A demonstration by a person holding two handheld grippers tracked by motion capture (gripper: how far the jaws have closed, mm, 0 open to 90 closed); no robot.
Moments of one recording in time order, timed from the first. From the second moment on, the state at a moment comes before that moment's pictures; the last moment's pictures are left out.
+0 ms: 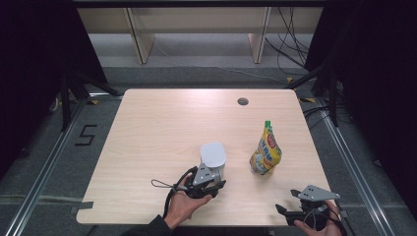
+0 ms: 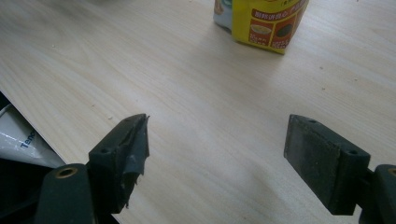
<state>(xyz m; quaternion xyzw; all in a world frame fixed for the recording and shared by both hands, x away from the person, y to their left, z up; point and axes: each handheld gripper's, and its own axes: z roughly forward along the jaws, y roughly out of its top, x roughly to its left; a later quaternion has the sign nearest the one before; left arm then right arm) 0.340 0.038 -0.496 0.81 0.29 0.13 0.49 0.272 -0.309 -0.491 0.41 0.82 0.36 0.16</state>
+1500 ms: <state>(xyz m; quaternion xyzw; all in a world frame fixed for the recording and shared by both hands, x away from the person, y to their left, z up) 0.338 0.142 -0.490 0.82 0.31 0.16 0.46 0.273 -0.309 -0.492 0.41 0.83 0.37 0.14</state>
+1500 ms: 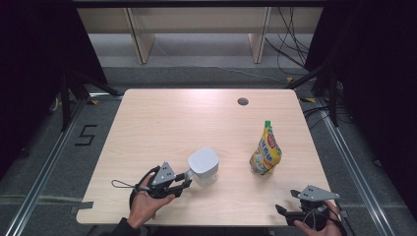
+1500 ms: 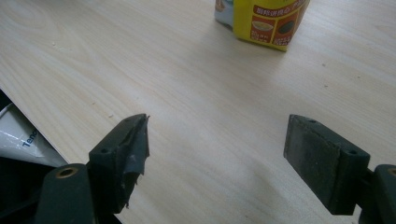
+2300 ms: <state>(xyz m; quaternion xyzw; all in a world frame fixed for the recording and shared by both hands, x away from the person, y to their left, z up) 0.353 0.156 -0.495 0.82 0.29 0.16 0.47 0.273 -0.308 -0.494 0.40 0.82 0.37 0.15</state>
